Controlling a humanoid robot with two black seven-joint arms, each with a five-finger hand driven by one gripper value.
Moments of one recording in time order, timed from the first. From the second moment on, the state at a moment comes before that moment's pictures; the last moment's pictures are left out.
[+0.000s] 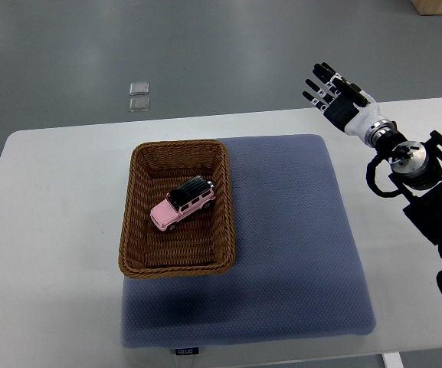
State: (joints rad) left arm 0.00 0.00 -0.11 -0.18 0.12 0.03 -0.02; right arm 0.77 -0.15 1.06 0.57 0.04 0.25 -0.01
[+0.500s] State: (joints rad) left arm 0.01 0.00 -0.11 -0.18 0.12 0.03 -0.02; right arm 0.75 -0.13 1.04 0.52 0.08 0.25 0.14
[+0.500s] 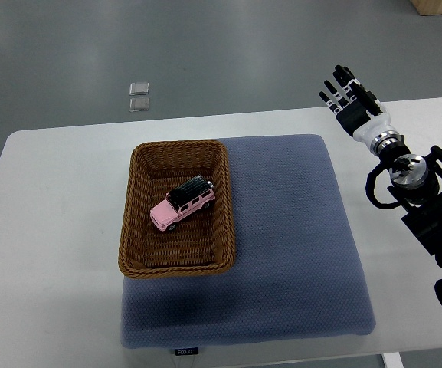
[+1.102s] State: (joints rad) left arm 0.00 0.00 -0.11 -0.18 0.12 0.03 -0.02; right arm 0.75 -0.12 0.96 0.52 -0.08 0.16 0.19
